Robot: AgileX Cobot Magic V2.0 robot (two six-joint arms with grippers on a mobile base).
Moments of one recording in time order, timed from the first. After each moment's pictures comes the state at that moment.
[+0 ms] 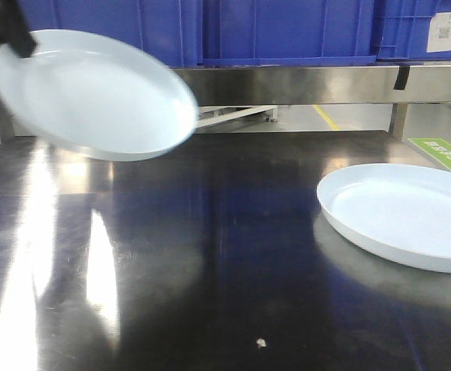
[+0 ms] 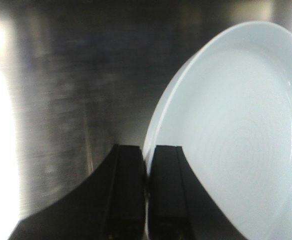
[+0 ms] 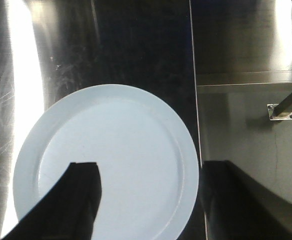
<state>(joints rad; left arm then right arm) -0.33 1.51 -1.33 -0.06 0.82 -0.12 0.09 1.09 -0.81 0.00 0.56 0.19</state>
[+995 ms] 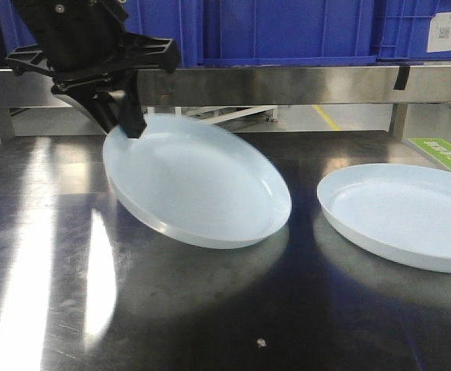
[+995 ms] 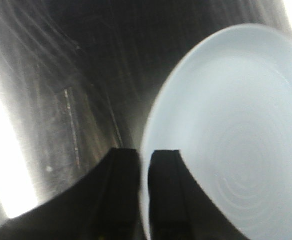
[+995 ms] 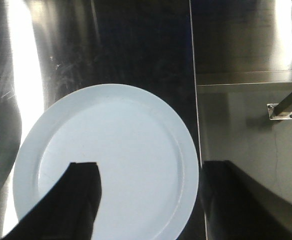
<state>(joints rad) -0.53 1.71 -1.33 0.01 0.74 -0.15 0.09 1.09 -0.81 0.00 0.56 0.19</state>
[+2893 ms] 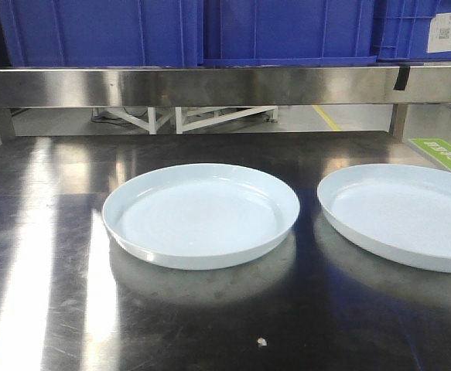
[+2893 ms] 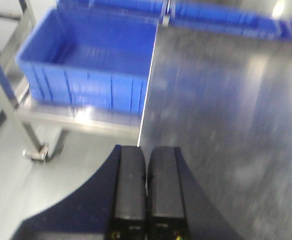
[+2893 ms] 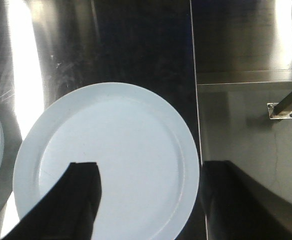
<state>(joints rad) -0.05 0.52 -0.42 0.19 0.52 -0.31 0.09 1.09 -0.81 0.00 0.57 0.19</state>
